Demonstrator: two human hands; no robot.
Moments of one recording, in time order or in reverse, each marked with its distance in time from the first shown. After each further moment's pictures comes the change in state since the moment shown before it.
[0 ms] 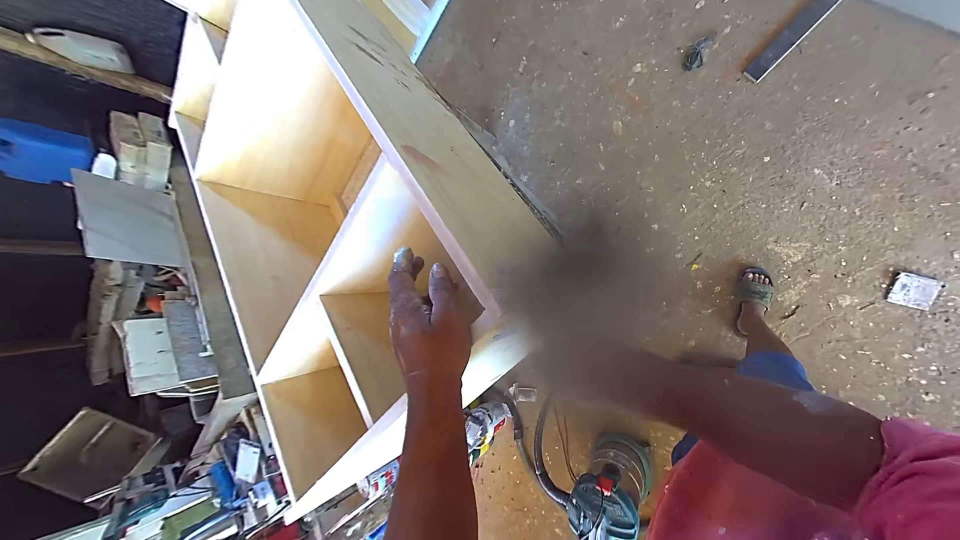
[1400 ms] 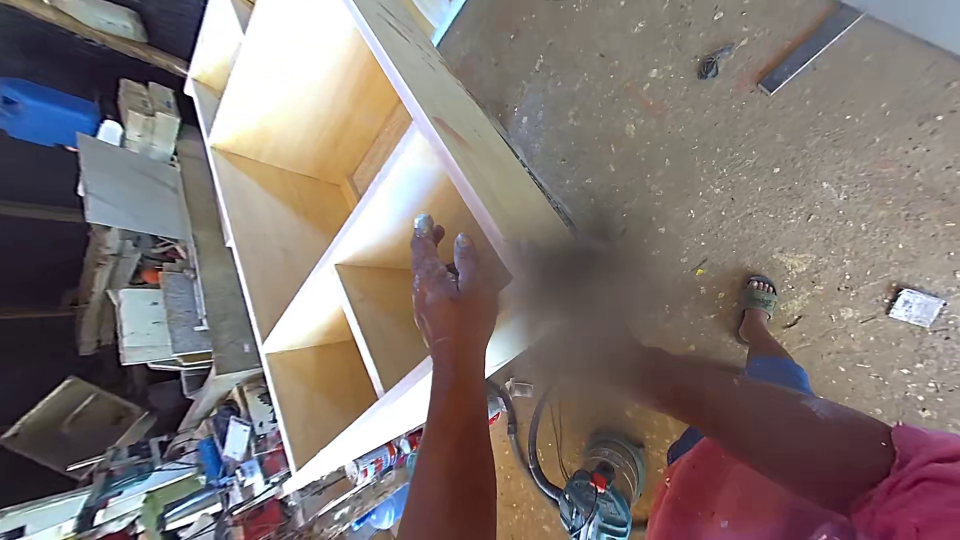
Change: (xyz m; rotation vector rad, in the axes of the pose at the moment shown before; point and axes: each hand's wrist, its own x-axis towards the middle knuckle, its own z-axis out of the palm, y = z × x) left_hand -0.001 -0.001 -0.002 -0.016 0.066 0.047; right_hand -0.005 -0.011 0.019 -0.027 0.253 -0.168
